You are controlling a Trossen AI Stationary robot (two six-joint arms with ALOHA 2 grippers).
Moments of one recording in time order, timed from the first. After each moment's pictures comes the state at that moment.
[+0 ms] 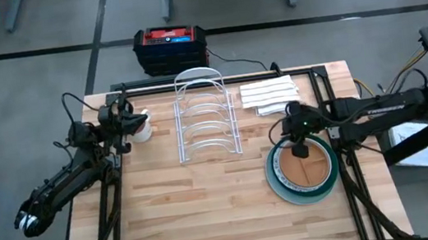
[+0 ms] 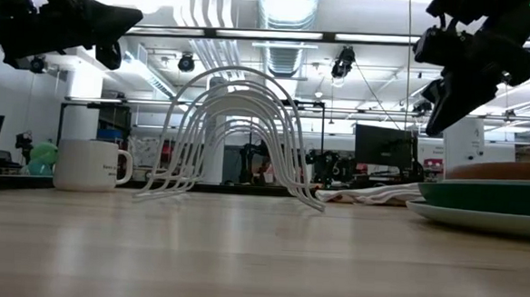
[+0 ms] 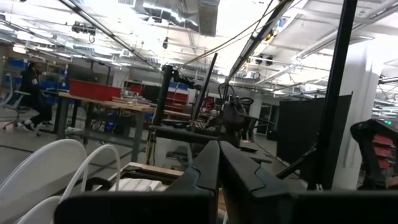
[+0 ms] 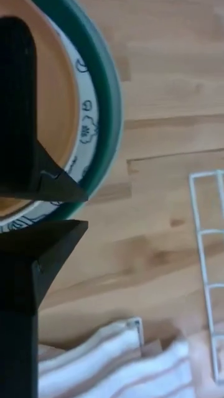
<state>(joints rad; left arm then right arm) 0.97 0.50 0.12 0.87 0.85 -0.53 -0.06 0.94 0.63 -0.68 0.05 0.04</state>
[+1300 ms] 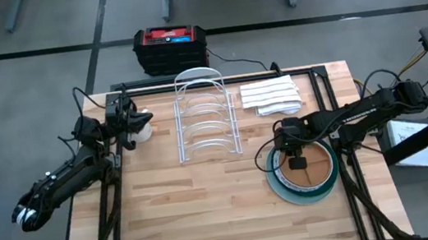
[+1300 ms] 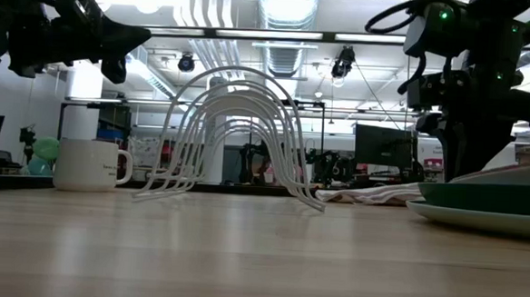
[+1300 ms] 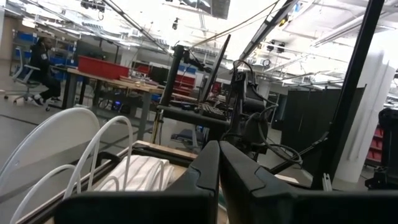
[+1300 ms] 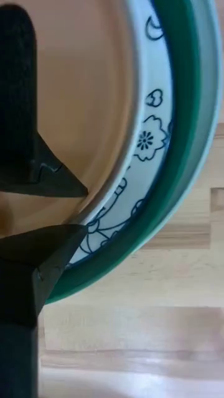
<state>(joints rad) 0.97 0.61 0.12 0.84 0.84 -0.48 0.05 1.27 0.65 -0.71 0.07 0.03</state>
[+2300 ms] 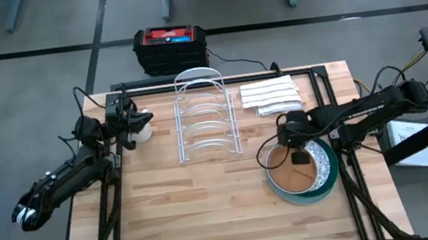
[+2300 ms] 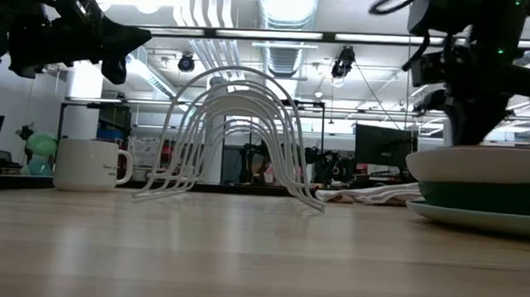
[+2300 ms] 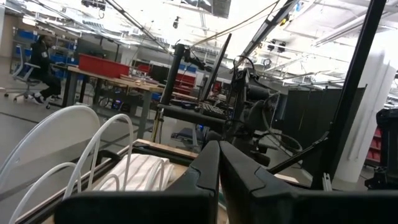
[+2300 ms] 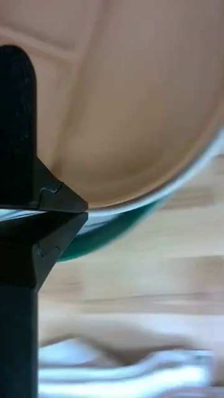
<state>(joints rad) 0.97 0.61 0.12 0.84 0.84 -0.48 0.05 1.21 0.77 -0.96 0.16 0.10</state>
